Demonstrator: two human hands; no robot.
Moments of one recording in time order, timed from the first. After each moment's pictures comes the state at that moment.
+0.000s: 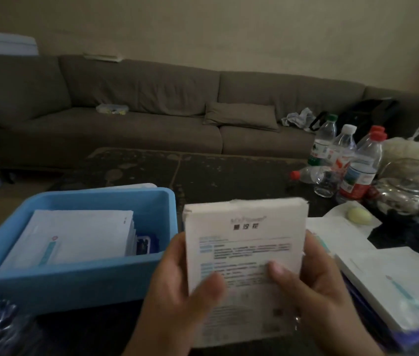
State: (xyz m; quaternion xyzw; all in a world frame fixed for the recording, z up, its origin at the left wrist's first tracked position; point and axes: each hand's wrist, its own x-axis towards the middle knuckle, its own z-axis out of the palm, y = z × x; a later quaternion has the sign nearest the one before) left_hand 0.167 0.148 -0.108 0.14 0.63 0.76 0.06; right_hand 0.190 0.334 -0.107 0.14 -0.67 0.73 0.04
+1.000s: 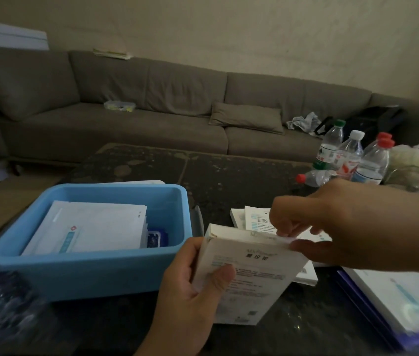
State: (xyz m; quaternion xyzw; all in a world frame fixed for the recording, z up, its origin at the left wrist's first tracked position) left_hand 0.161 0.143 -0.136 0.15 0.69 0.71 -0.04; right_hand 0.165 0.332 0.020 0.32 -0.94 -0.11 -0.04
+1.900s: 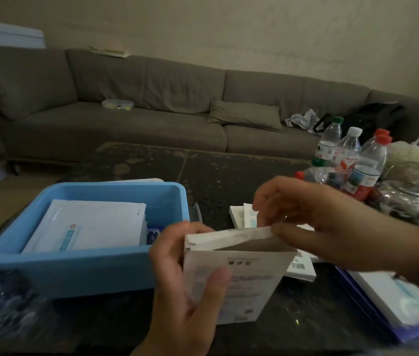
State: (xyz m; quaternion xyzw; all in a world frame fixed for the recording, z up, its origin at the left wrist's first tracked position) left_hand 0.169 0.143 -0.134 0.26 0.65 0.67 -0.25; right_hand 0.161 0.336 -0.005 0.28 -0.92 0.26 -0.01
